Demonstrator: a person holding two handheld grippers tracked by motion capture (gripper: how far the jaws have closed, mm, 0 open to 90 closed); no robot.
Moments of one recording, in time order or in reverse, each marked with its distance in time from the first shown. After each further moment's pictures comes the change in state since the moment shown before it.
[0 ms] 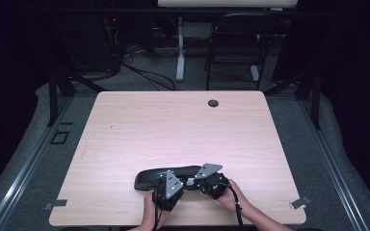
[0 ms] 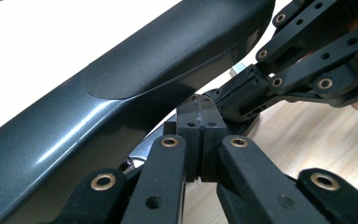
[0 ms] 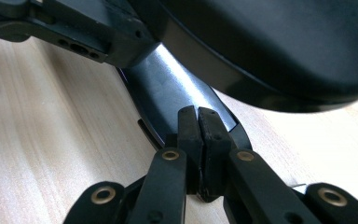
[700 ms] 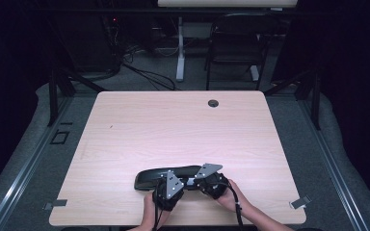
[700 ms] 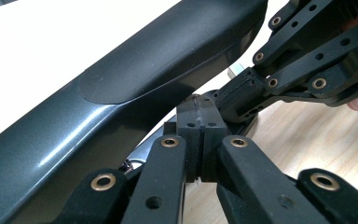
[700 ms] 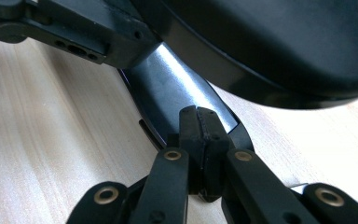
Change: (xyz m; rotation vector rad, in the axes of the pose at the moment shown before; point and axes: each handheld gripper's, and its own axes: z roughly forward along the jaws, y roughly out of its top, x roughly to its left) left arm -0.001 0.001 0.000 0.003 0.001 0.027; right arm 0.000 0.000 0.000 0.006 0.004 0.002
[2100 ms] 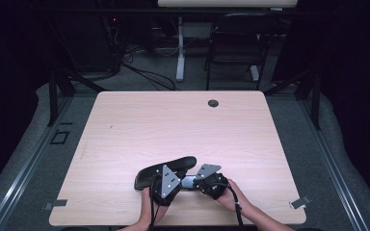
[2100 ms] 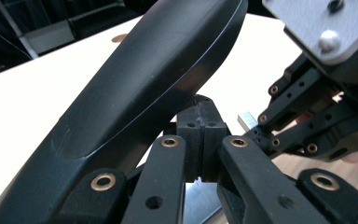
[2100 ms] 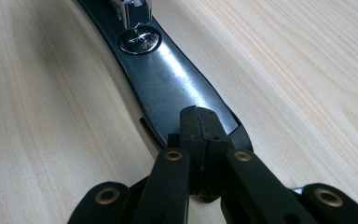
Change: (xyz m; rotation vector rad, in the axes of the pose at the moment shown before) left arm 0.009 0.022 -0.019 -0.138 0.037 0.028; right arm 0.001 0.001 0.000 0.006 0.000 -0.034
